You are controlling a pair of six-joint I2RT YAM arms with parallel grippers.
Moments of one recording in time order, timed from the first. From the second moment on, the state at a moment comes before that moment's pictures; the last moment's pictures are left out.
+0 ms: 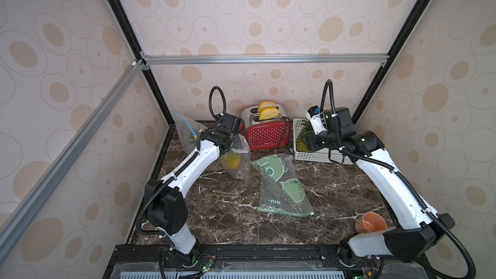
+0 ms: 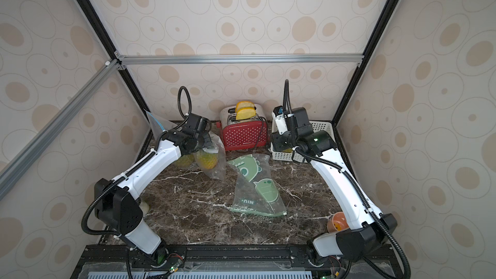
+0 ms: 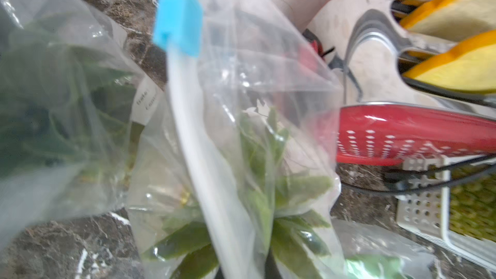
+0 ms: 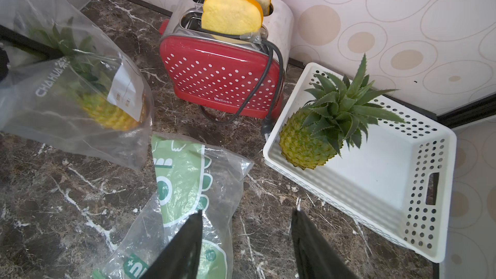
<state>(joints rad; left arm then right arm) -0.49 1.62 1.51 -0.75 -0.37 -0.74 0.51 1.37 1.60 -0.91 0.03 -0.04</state>
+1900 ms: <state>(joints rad) -1.31 1.55 1.29 -1.49 -0.99 -1.99 0.51 1.17 1.40 -0.88 -0.11 -0.07</state>
